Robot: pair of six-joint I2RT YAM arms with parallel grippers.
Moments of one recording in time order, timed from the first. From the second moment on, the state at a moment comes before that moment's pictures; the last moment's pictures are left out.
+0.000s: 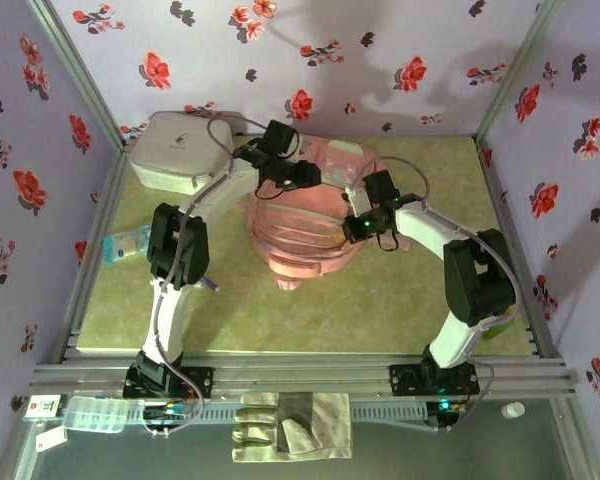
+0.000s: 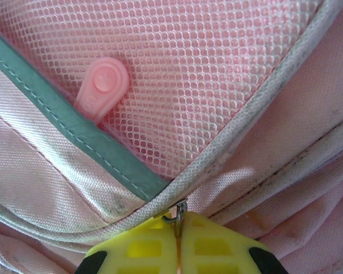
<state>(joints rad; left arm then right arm) -0.58 2.20 1.99 -0.64 0.35 -0.53 0.37 1.72 1.12 -0.49 -0.34 -0.01</state>
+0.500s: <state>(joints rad) -0.64 2.37 2.14 -0.67 0.26 -0.62 0.38 1.62 1.02 -0.42 -0.42 0.03</state>
